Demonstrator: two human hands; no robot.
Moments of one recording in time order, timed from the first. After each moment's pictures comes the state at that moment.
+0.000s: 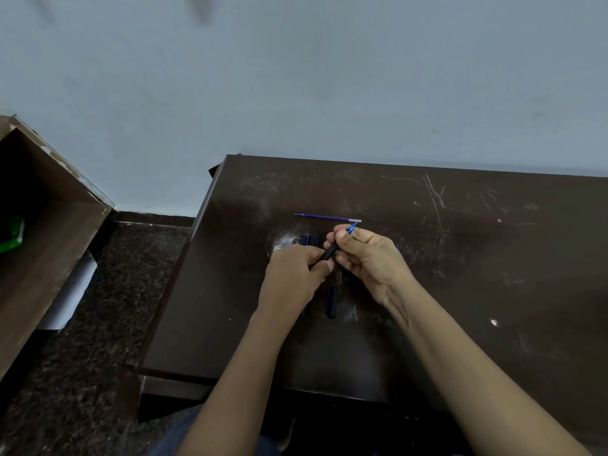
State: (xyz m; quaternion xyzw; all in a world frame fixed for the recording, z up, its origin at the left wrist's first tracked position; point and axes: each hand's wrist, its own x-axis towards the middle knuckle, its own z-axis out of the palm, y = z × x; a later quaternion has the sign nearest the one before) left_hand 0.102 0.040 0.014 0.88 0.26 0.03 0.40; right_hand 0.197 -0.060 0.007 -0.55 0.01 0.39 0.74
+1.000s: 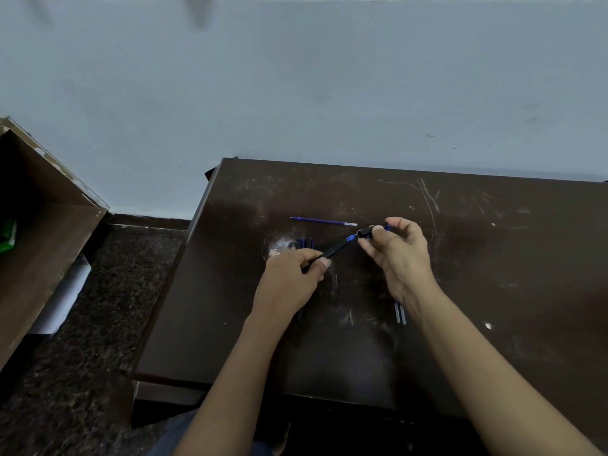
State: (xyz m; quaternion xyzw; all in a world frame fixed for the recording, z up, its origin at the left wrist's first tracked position) left_hand 0.106 0.040 0.011 0.85 0.31 0.02 0.43; right_hand 0.224 -0.076 -0.003 -0.56 0.10 0.22 0.79
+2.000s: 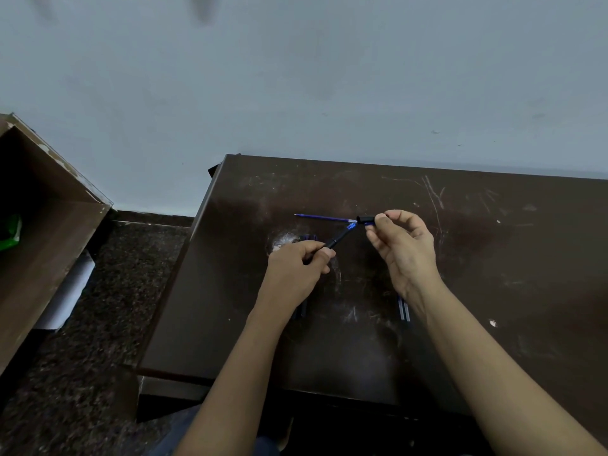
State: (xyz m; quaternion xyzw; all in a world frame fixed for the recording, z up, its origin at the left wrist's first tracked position) left_hand 0.107 0.040 0.015 0.80 0.32 0.05 0.50; right_hand 0.222 -0.075 0.004 -0.55 0.07 0.21 0.80
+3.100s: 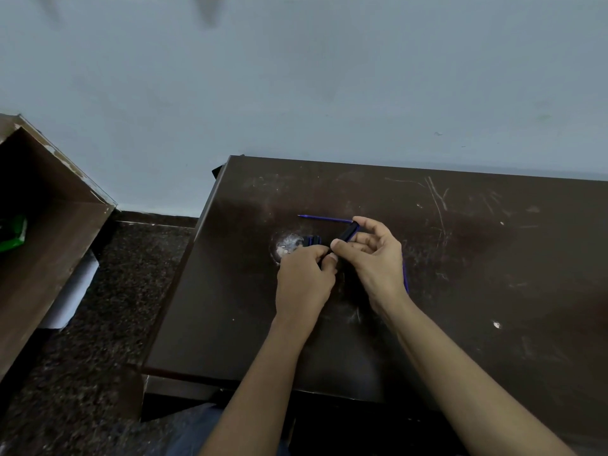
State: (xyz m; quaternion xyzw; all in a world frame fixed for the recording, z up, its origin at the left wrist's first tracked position) left_hand 0.113 0.026 0.004 0.85 0.33 0.09 0.39; right_hand 0.189 -0.057 -0.014 -0.70 -0.05 0.20 0.69
